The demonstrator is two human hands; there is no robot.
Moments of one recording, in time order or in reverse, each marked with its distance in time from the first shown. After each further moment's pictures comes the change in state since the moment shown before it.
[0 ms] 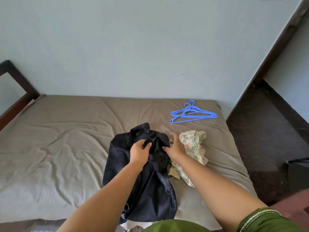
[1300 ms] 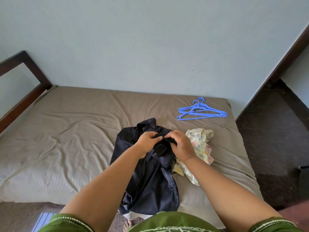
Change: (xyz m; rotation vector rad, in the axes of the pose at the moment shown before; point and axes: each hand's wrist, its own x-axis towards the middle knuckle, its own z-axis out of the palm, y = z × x) left_hand 0.018 0.023 -0.008 -0.073 -0.324 -0.071; right_hand -0.010 -0.002 -0.015 -0.225 0.118 -0.790
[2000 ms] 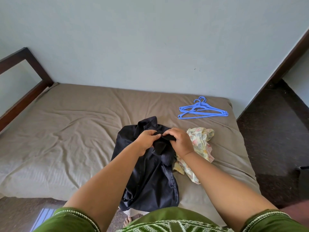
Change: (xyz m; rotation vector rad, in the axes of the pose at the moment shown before) left_hand -0.009 0.006 -0.004 -0.135 -0.052 -0.071; right_hand 0.009 -0.005 0.004 0.069 -0.017 0.025
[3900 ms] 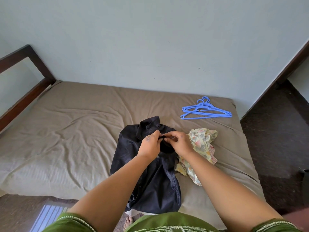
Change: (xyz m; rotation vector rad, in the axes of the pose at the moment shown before) left_hand 0.001 -0.027 0.003 0.843 0.310 0.515; right_hand 0.009 0.007 0.018 0.283 -0.138 0.343
